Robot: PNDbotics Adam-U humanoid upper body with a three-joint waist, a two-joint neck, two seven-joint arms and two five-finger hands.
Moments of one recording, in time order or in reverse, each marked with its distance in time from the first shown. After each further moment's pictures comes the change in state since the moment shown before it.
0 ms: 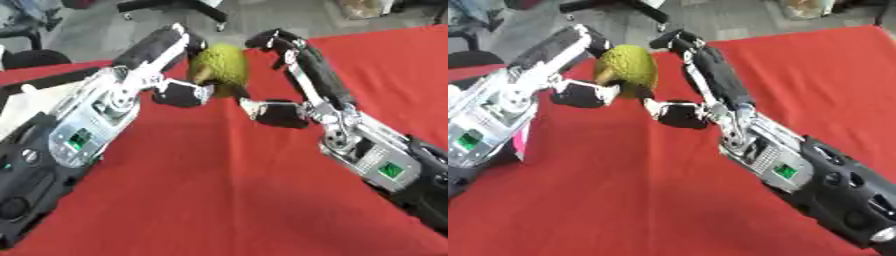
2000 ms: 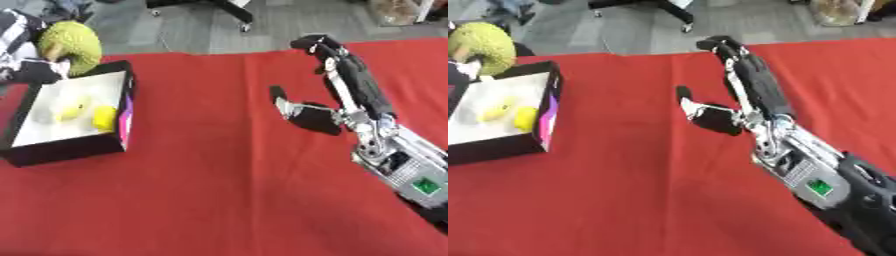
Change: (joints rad) left arm 0.184 0.422 0.239 0.071 0.044 0.087 0.071; right arm 0.060 -0.020 -0.031 0.000 0.037 0.045 -0.015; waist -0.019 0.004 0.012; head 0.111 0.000
